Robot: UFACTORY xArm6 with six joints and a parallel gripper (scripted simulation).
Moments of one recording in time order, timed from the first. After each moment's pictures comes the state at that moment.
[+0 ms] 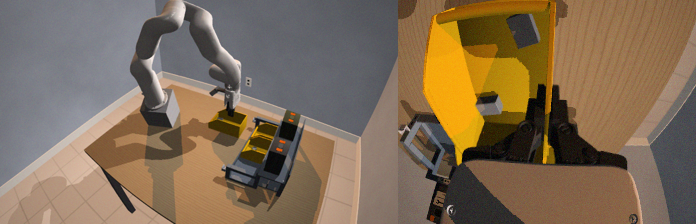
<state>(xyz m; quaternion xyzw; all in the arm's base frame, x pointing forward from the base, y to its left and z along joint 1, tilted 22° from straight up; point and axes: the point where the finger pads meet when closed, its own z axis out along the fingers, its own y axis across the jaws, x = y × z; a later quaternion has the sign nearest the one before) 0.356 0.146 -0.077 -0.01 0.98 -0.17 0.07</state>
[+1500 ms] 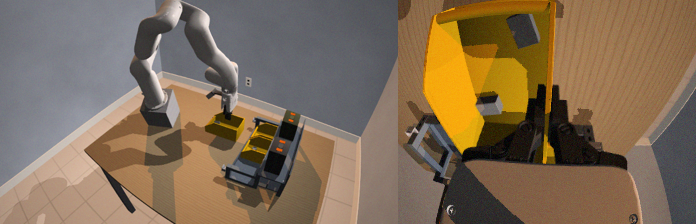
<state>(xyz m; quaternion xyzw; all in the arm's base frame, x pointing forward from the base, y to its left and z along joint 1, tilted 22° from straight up) 0.354 0.117 -0.067 -0.01 0.98 -0.17 0.07</state>
